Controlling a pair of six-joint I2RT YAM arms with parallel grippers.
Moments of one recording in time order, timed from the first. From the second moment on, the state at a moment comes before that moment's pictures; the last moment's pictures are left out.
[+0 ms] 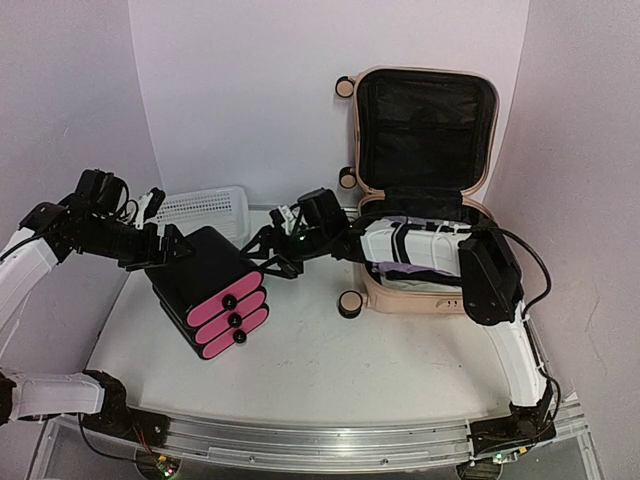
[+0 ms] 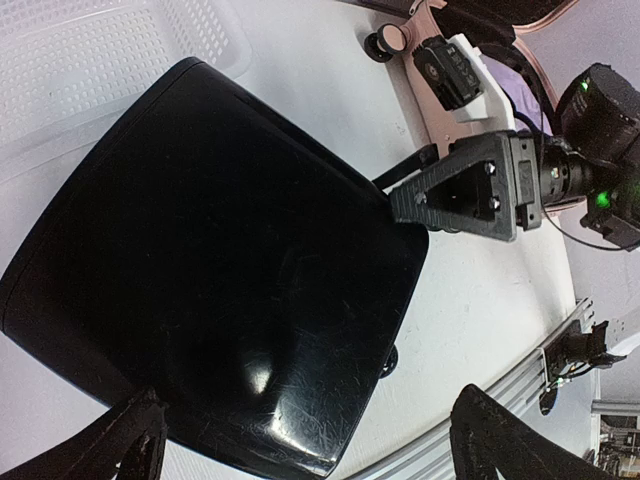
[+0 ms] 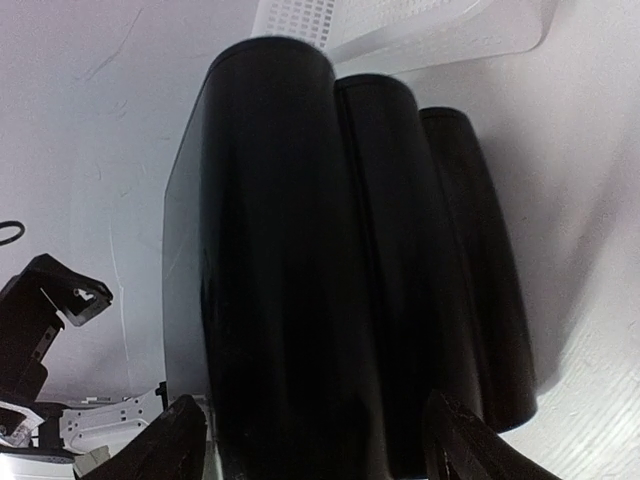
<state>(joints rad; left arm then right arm) -0.32 1.01 1.12 -0.92 0.35 -0.29 0.86 2.29 1.86 -0.07 -0.61 0.92</state>
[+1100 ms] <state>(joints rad) -0.32 0.98 1.13 -0.95 0.35 -0.32 1.16 2.46 2.10 0.00 -0.19 0.79</state>
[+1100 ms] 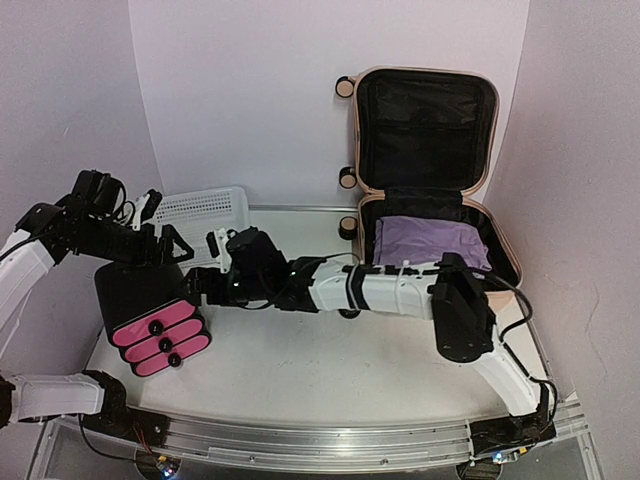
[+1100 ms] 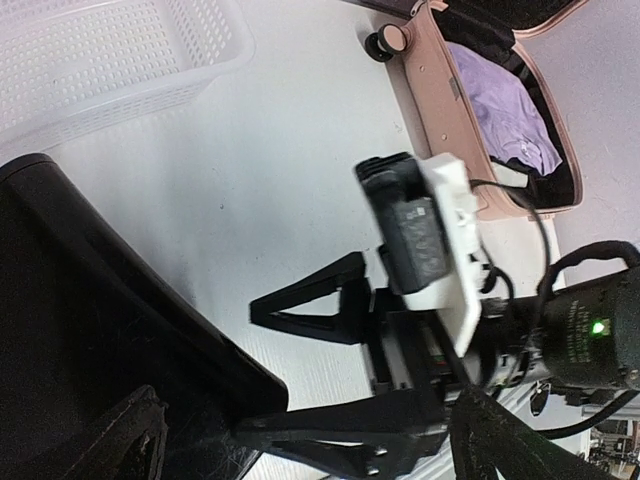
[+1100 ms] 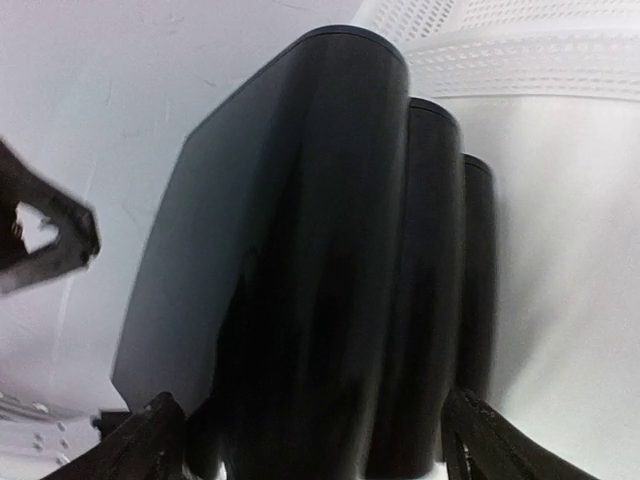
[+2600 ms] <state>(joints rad) -0.52 2.36 2.21 -0.99 -0.12 -0.21 0.97 1.20 1.06 -0.65 0.62 0.13</state>
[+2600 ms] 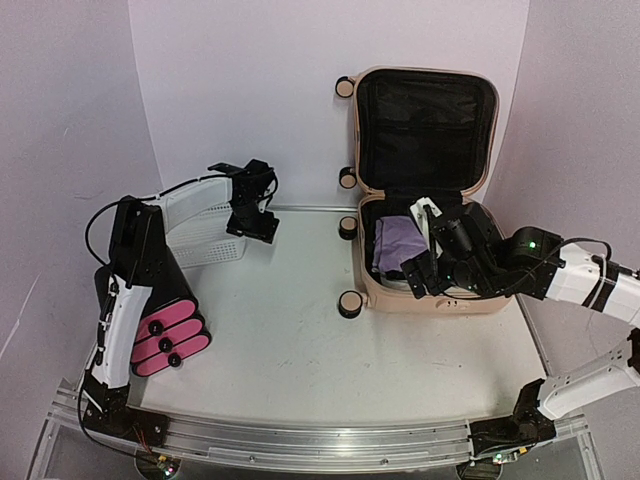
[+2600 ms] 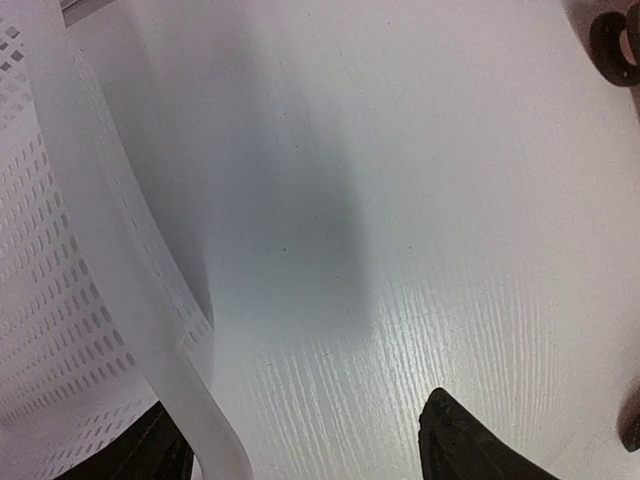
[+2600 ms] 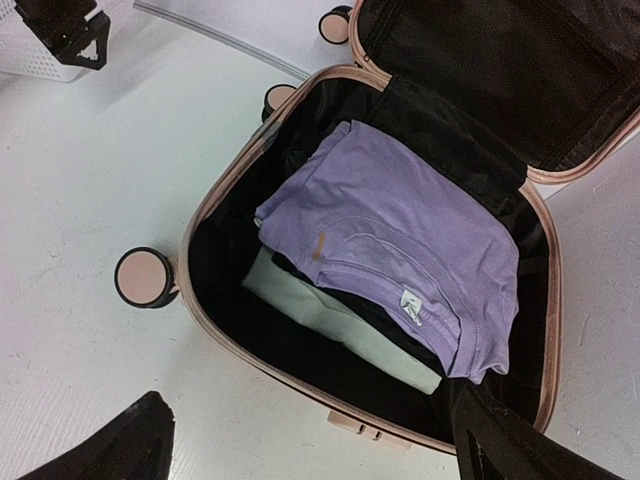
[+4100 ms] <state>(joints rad) -0.77 2.28 1.87 -0.48 0.63 -0.64 0.97 1.28 1.08 -0.65 0.61 0.14</state>
